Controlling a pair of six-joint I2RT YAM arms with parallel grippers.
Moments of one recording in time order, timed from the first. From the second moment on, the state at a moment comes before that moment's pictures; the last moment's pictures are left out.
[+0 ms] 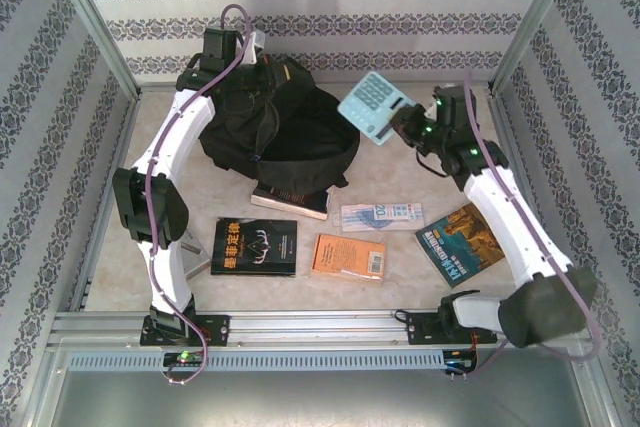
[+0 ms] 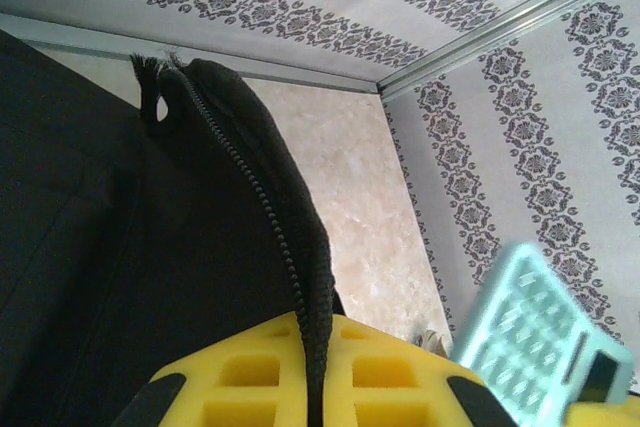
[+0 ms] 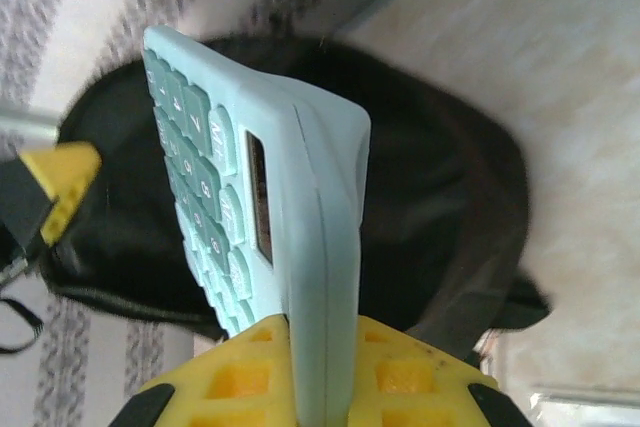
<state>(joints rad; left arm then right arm) -0.20 1.96 1.99 -0.58 0.61 -0.57 0.29 1.42 1.34 -0.52 -0.36 0.88</state>
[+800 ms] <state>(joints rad) -0.26 1.91 1.96 -0.57 0.69 -0.57 0.40 2.12 1.81 -0.50 -0.47 1.13</state>
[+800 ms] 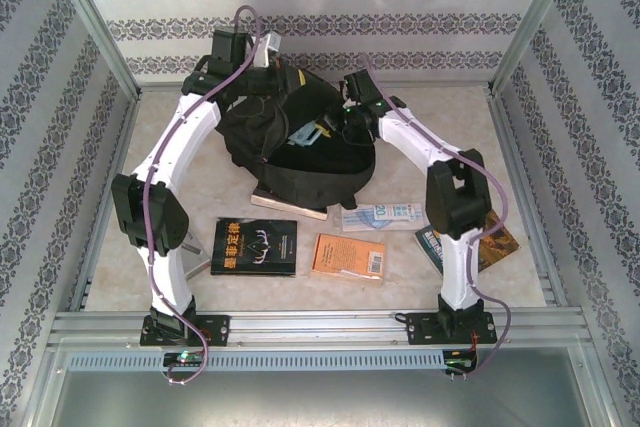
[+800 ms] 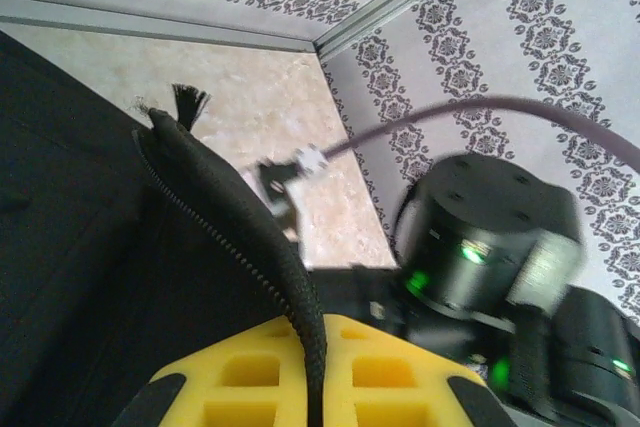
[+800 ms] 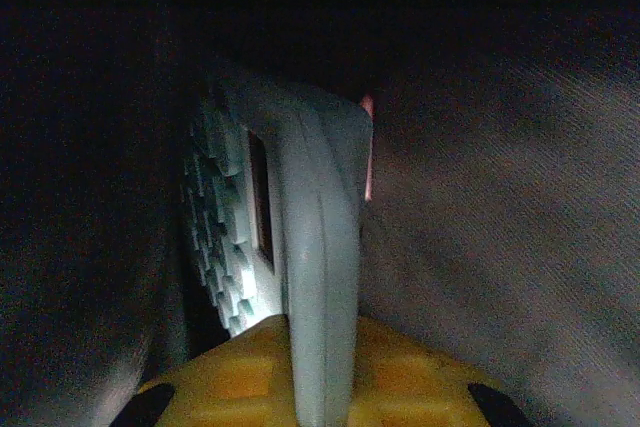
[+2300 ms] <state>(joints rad) -0.18 2.00 2.00 -0.61 0.60 -0.61 0.61 1.50 1.27 -0.70 -0.18 0.44</state>
